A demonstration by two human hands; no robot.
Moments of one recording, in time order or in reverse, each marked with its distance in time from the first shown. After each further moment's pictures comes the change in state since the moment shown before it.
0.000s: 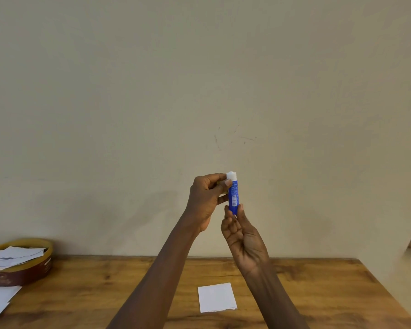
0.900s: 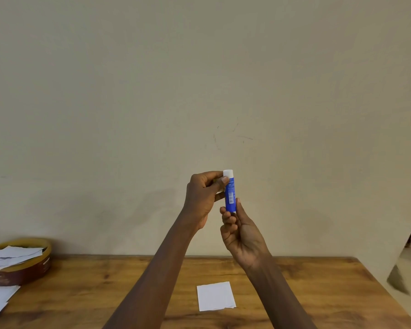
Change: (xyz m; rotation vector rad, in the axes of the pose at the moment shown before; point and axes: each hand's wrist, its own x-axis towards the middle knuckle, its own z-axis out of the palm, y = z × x) left_hand -0.001 0.005 0.000 0.068 0.071 0.018; right_hand -0.001 -0.007 0.010 -0.096 0.049 0.149
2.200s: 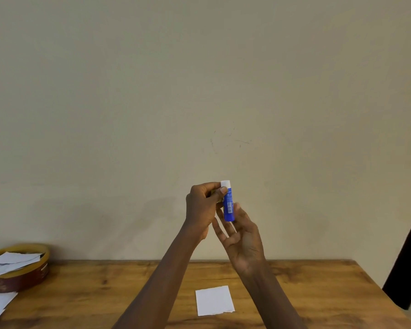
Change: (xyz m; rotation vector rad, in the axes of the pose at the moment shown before) left_hand -0.010 -0.004 0.012 0.099 0.117 -0.066; right_hand -0.004 0.006 -0.002 -0.147 0.082 -0.278
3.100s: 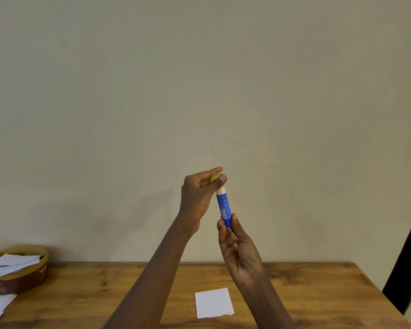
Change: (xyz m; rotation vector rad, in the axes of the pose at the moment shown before) left_hand 0.012 0.015 -0.010 -0.034 -0.026 0.096; right_hand -0.008 0.007 -0.009 0.184 -0.017 0.182
